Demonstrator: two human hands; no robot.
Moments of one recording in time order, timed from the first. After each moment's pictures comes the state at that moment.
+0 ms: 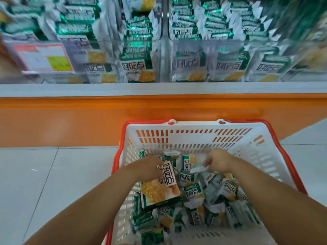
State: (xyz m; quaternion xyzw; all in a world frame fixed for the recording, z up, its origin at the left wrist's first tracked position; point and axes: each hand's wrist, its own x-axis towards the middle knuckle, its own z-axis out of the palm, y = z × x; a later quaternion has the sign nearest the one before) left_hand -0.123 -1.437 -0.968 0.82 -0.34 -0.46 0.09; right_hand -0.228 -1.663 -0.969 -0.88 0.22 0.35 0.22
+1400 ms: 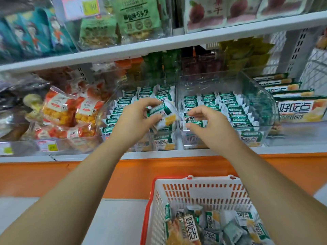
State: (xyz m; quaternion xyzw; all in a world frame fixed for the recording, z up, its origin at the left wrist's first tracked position) left_hand -0.085 -1.431 -0.658 0.88 -0.31 0.10 0.33; right_hand -0.176 -1.607 -0.698 -0.86 0.05 -0.23 0.45
